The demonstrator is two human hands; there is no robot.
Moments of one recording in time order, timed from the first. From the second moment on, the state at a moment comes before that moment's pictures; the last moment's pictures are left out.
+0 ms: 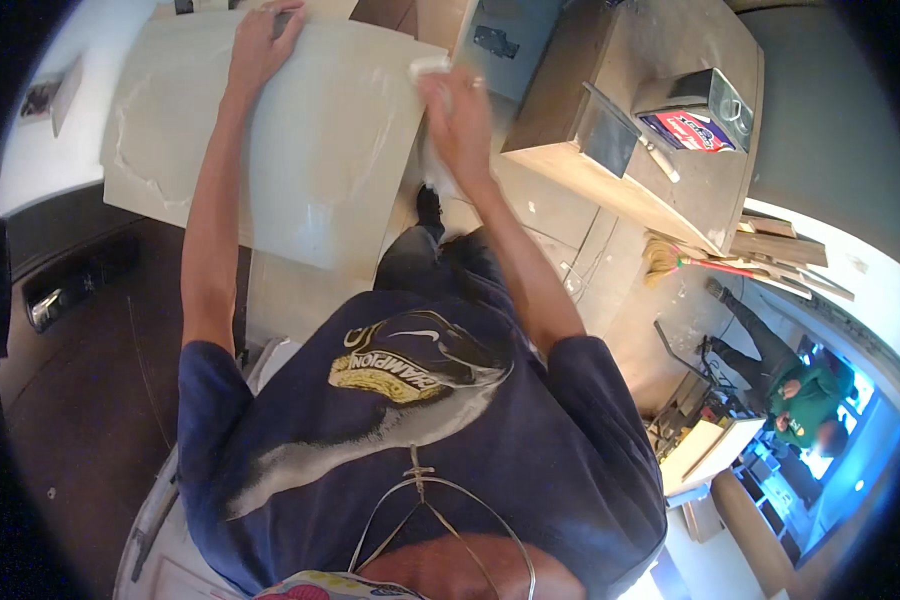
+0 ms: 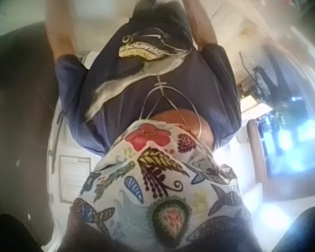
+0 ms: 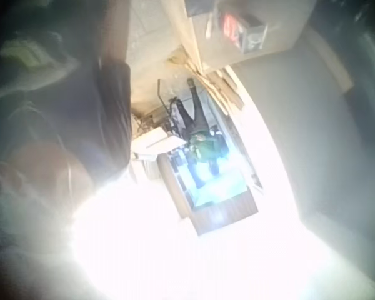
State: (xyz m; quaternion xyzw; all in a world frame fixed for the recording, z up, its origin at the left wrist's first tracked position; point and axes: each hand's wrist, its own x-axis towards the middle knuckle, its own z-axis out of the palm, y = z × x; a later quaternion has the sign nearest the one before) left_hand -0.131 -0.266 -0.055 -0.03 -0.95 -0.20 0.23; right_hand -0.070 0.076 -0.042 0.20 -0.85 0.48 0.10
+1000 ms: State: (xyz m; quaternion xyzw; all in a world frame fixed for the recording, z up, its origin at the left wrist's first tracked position) left_hand -0.147 -0.262 -0.053 0.01 -0.98 -0.13 0.15; right_hand -0.055 0.055 -0.063 0.03 -0.72 0.67 0.15
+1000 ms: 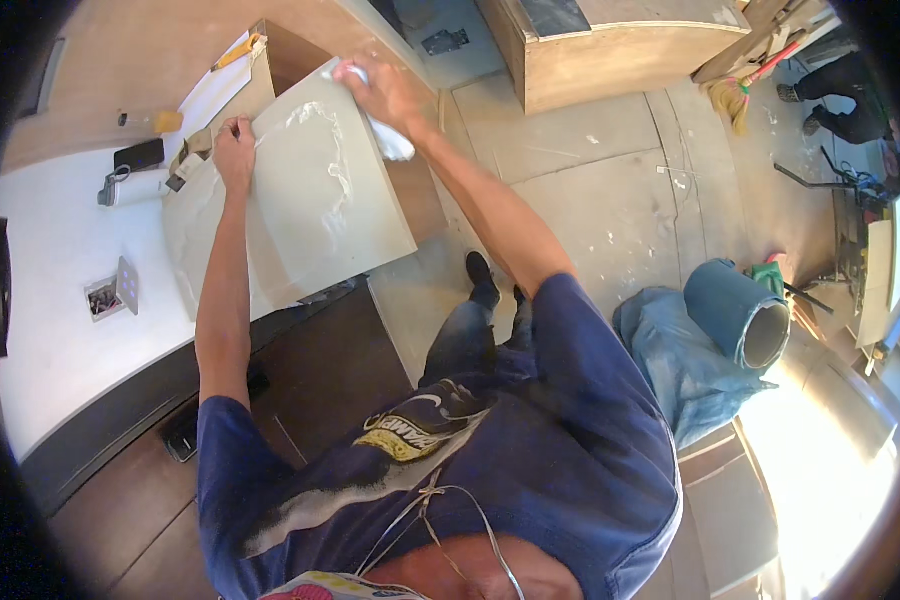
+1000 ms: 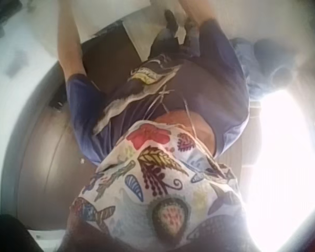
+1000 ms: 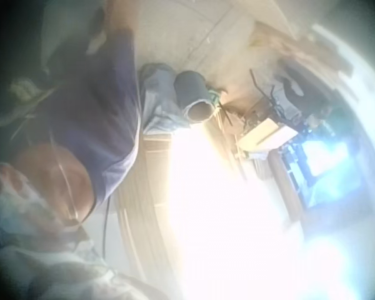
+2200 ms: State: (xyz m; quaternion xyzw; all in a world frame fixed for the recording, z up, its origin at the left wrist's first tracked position) left_hand -0.156 -0.210 -0.046 -0.05 -0.98 -0.14 0.11; right_hand -0.053 0.128 -0.060 0.11 -0.89 0.44 0.00
